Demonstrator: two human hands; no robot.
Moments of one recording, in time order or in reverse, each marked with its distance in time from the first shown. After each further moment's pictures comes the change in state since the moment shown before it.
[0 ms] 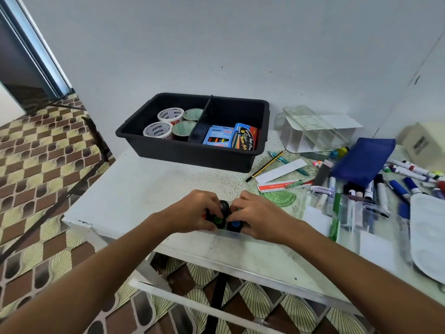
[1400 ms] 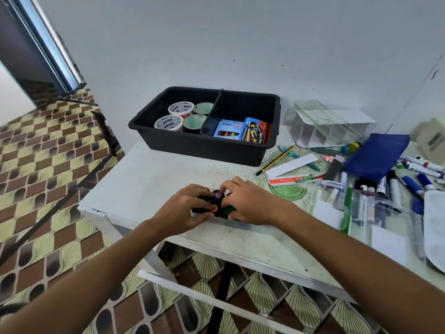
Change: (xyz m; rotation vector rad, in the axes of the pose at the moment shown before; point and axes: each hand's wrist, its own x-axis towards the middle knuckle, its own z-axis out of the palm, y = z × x) left_hand -0.048 -0.035 0.017 0.065 0.258 0.015; right_hand 0.043 -0.021 -0.004 -0.131 -0.157 0.031
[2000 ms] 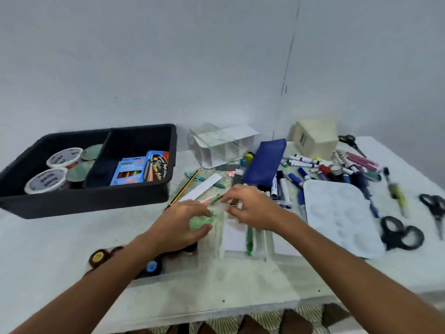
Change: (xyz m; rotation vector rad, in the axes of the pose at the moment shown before) left_hand 0.164 0.105 0.057 -0.126 -0.103 0.258; right_hand -0.156 0.113 -0.011 0.470 0.360 0.593
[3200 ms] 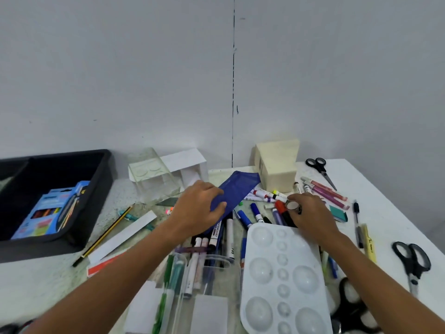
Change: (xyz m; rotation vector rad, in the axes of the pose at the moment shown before) left_hand 0.236 0.065 0.088 0.220 0.156 -0.021; right_hand -0.054 0.278 -0.120 -0.184 0.378 0.438
